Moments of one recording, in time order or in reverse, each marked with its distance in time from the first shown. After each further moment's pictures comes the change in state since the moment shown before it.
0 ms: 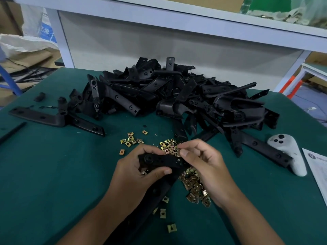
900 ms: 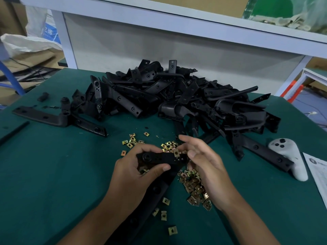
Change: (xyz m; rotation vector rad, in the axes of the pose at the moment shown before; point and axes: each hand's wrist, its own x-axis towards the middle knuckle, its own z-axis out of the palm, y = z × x) left_hand 0.002 0.004 -0.001 0.003 0.071 0.052; right_hand 0.002 0.006 -0.005 -0.091 -0.054 -0.016
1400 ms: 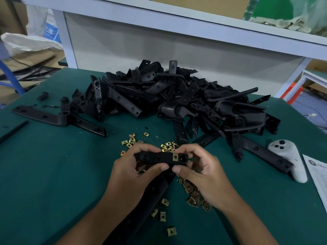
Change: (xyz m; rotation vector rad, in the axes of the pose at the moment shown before) left_hand 0.001 0.006 0.001 -0.062 0.018 -0.013; right_hand -0.002 0.006 -0.001 -0.205 -0.034 -0.030
